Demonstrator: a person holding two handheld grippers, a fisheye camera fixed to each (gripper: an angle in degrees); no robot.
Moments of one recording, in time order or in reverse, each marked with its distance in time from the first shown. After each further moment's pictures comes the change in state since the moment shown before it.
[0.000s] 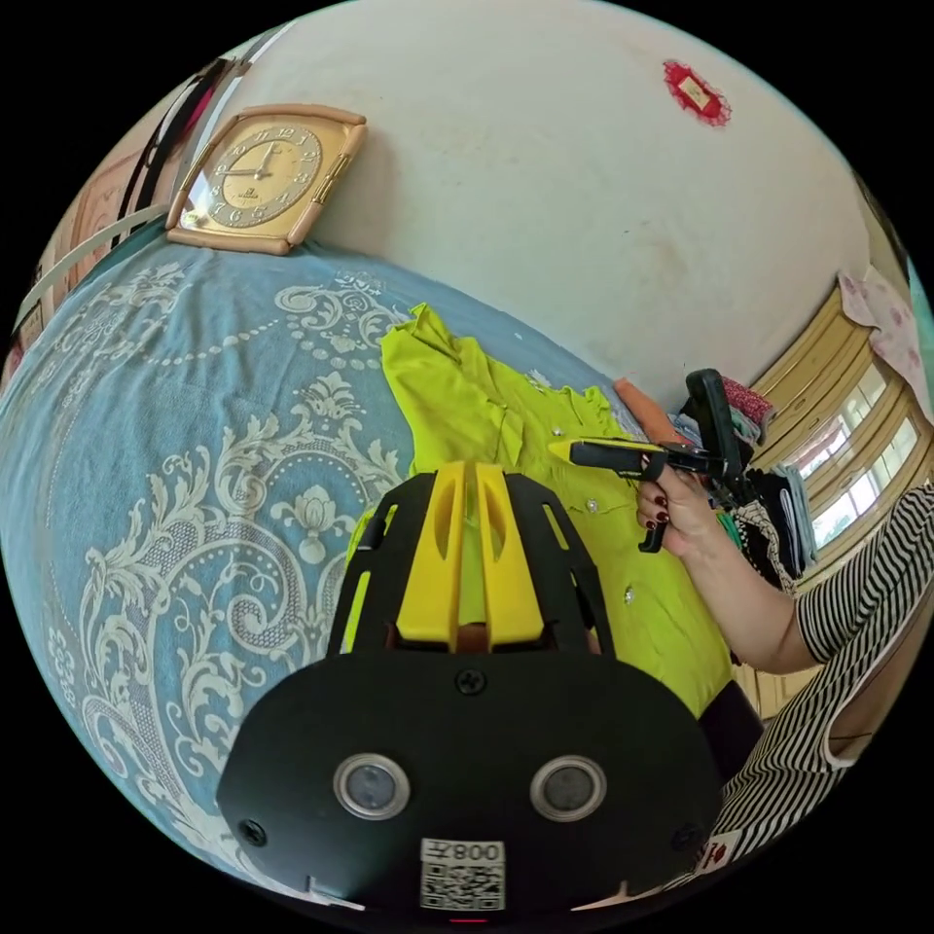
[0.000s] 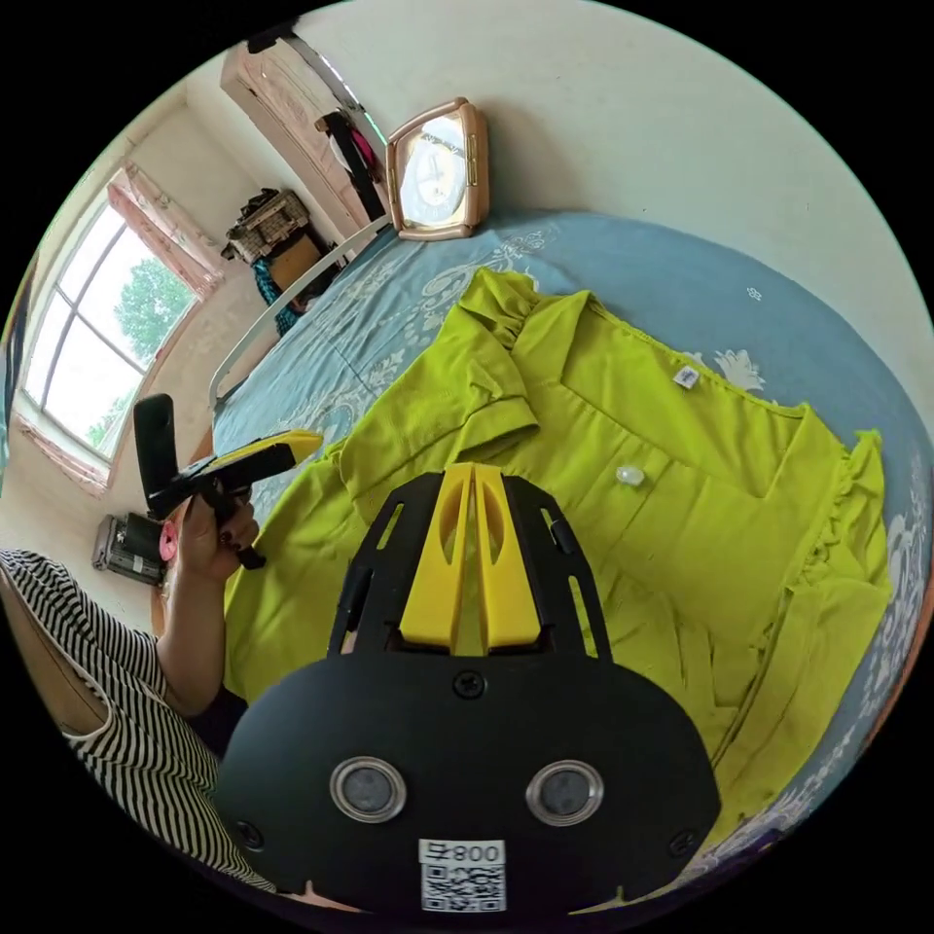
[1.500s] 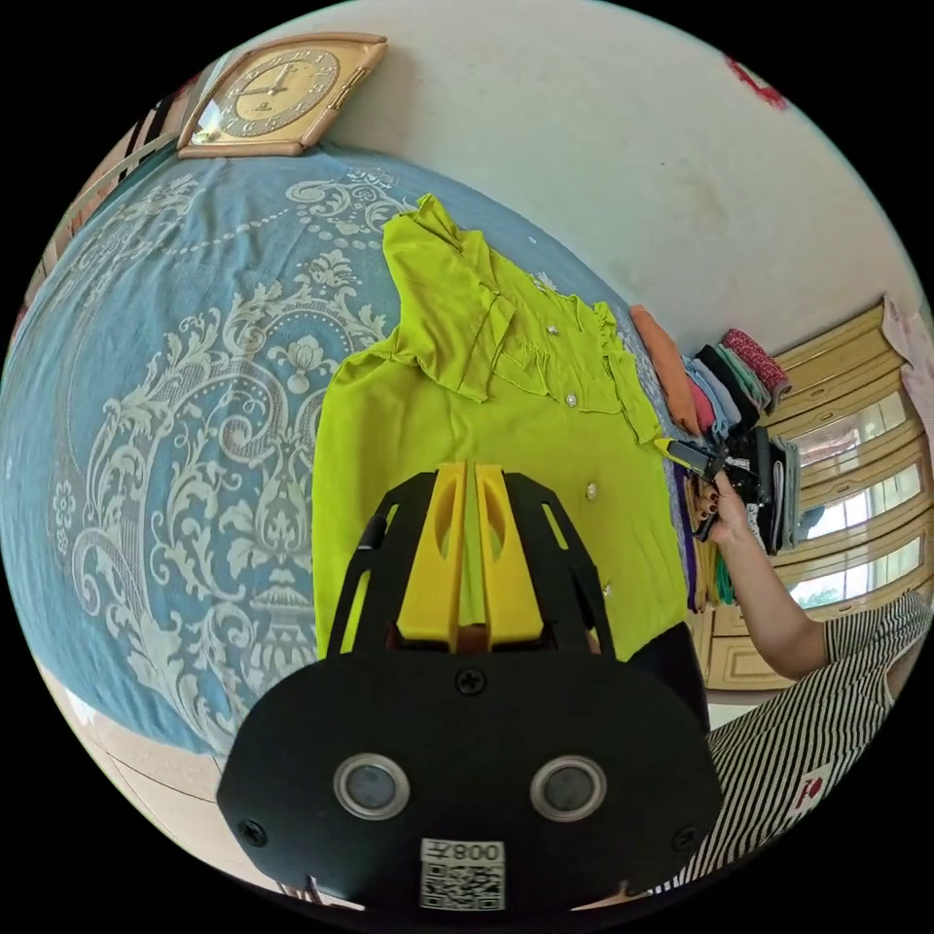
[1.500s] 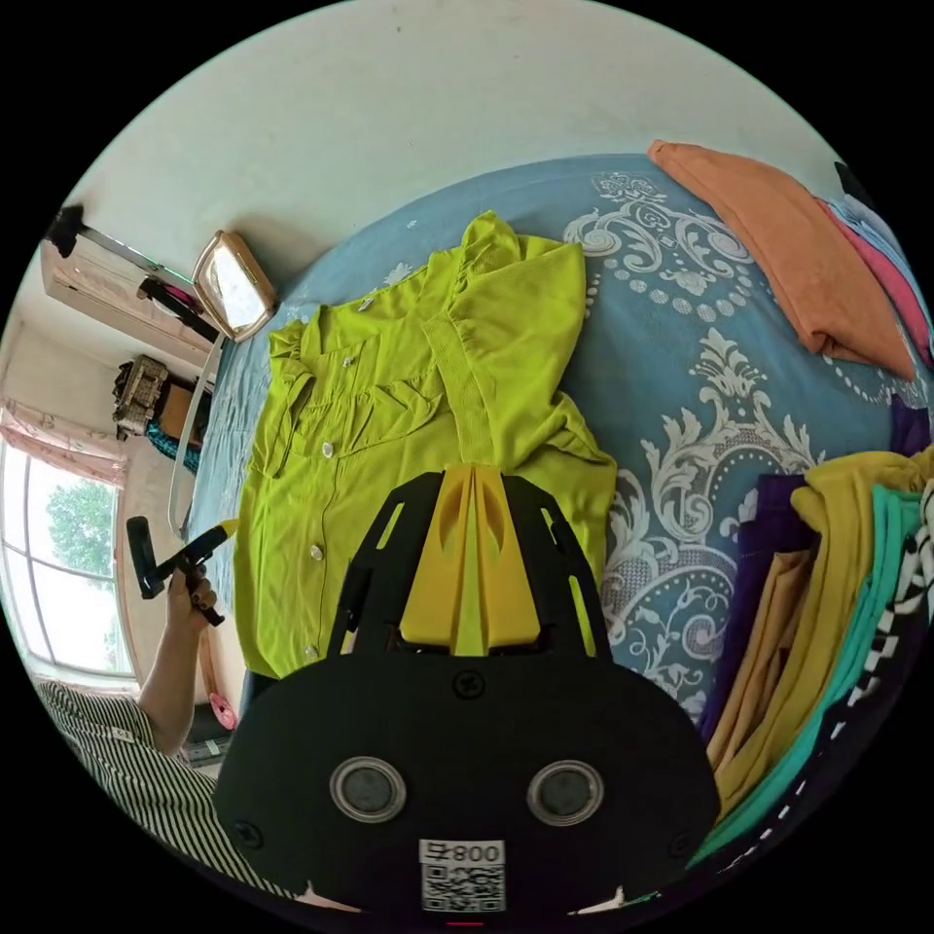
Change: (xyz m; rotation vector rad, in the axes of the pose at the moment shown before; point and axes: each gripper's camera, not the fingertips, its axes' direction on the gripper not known) left arm -0.006 0.141 -0.114 -0.310 0.003 -0.138; right arm 0.143 0.475 -0.169 0.059 0.153 0.596
